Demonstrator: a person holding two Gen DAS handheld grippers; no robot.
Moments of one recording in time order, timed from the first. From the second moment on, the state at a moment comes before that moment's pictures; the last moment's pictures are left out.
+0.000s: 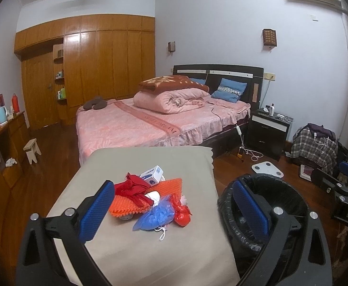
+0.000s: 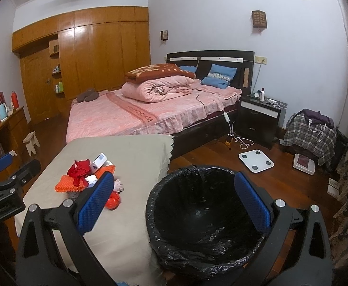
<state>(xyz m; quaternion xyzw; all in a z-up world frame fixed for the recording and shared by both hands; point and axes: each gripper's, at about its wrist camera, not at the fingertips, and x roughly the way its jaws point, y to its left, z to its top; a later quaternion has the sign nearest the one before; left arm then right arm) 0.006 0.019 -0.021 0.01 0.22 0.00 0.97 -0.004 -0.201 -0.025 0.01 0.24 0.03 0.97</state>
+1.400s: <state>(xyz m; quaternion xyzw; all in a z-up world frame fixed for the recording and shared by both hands) 0.124 0.149 -0.179 0.00 0.32 0.10 0.94 0.170 -0.051 -0.216 -0.03 0.41 0.19 0.89</state>
